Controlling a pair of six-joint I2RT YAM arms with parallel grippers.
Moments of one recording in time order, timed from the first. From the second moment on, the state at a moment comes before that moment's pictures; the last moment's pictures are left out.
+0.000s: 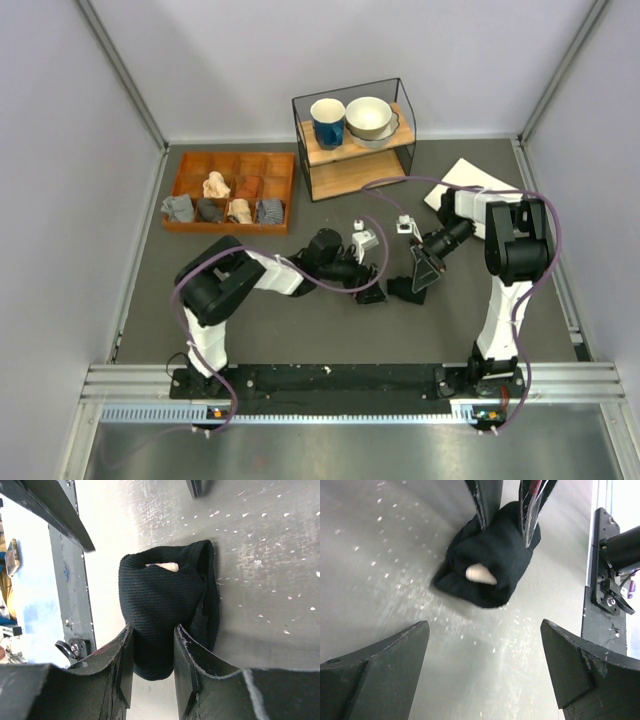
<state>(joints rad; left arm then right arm) -0.81 1.94 0.87 0.63 0.70 -0.32 0.10 2.04 1.28 -1.36 -0.86 -1.28</state>
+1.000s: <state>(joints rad) -0.82 1.62 0.61 0.64 0.52 -0.32 0.11 1.98 1.21 -1.32 -0.83 -1.24</state>
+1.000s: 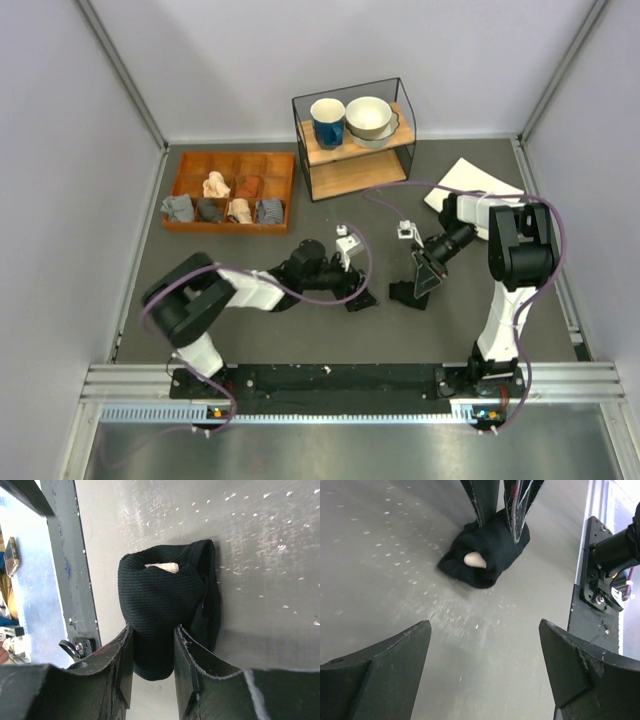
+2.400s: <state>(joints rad) -0.95 2.09 0.94 0.87 0.51 -0.55 0.11 1.98 1.20 -1.30 -0.80 -1.21</state>
